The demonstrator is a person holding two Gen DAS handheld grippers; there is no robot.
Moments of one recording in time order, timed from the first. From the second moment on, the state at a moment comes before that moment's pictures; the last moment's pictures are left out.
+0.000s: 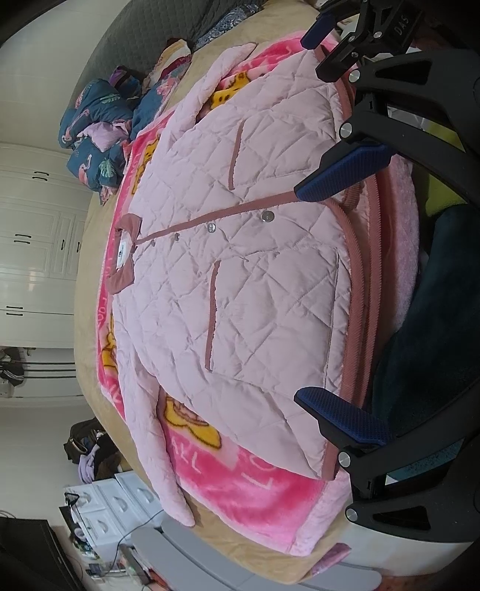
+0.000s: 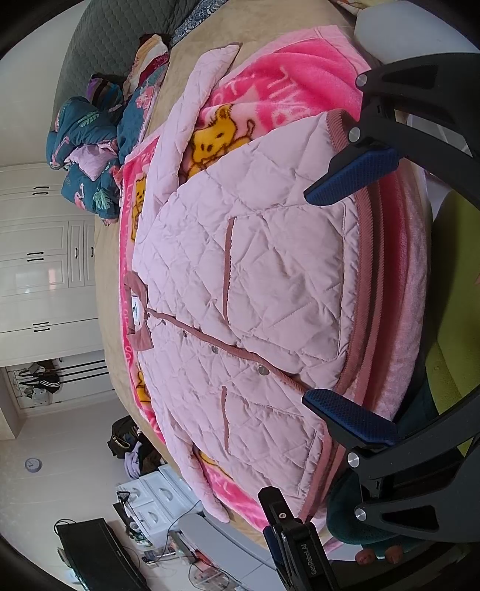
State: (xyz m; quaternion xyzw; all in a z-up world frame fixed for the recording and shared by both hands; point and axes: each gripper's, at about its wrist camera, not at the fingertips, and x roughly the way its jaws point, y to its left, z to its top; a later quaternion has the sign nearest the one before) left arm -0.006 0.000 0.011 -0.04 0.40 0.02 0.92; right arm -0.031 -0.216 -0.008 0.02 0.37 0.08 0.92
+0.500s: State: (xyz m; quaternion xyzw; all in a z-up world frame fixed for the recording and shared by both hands) left arm -0.006 -0.001 0.012 -0.04 0.40 0.02 0.92; right arm -0.032 -0.216 -0.009 0.02 0.37 0.09 0.92
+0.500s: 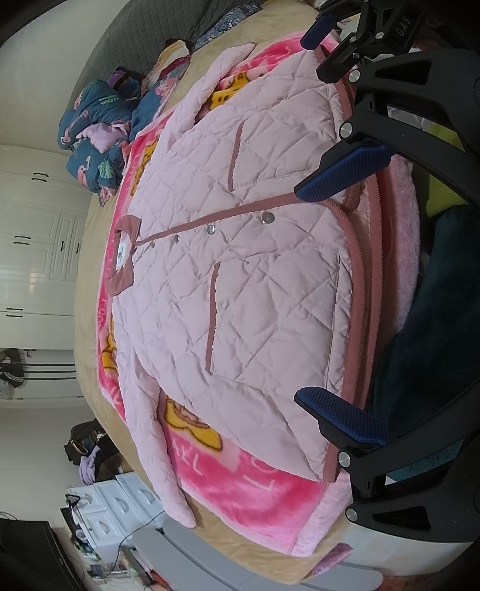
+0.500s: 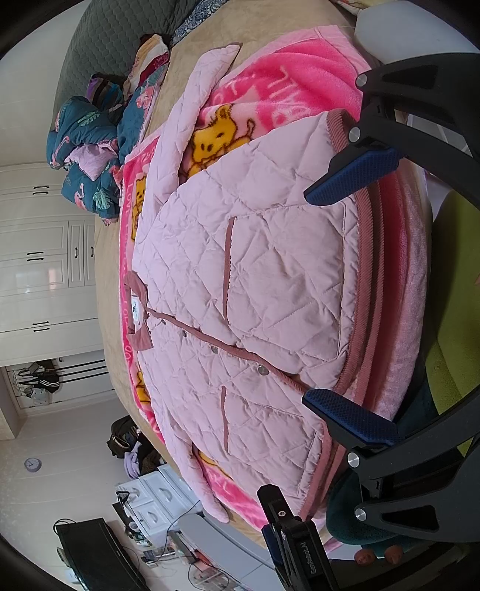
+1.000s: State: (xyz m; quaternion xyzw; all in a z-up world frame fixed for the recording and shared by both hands) left arm -0.004 -0.003 0.011 -0.04 0.40 0.02 0.91; right arm -0.030 -0.215 -0.013 0.02 0.38 0.09 0.92
